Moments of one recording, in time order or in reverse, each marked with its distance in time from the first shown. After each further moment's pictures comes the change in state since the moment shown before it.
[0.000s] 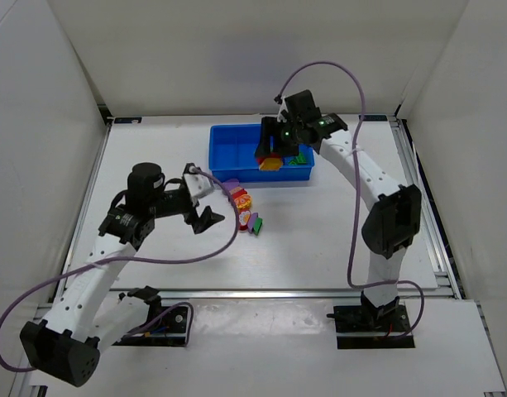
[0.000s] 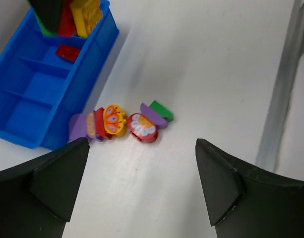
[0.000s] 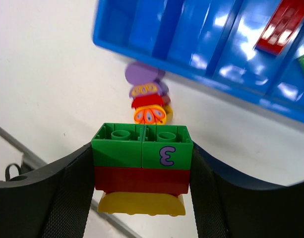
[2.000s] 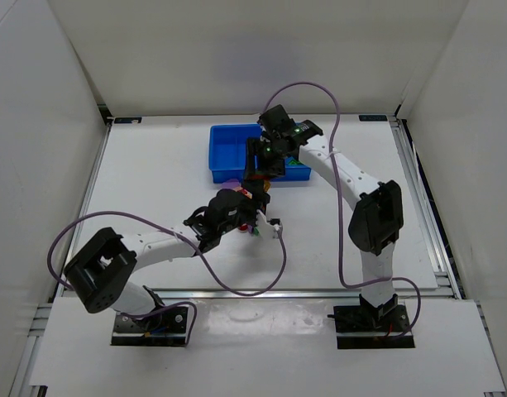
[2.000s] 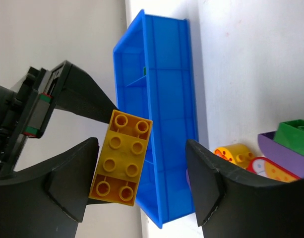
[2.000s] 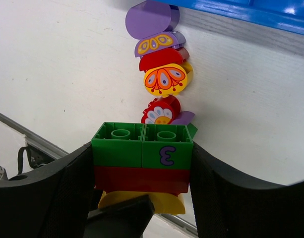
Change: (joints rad) left arm -0.507 0.510 -0.213 0.863 -0.708 0.865; right arm 0.121 0.108 0.051 -0.180 0.034 0.127
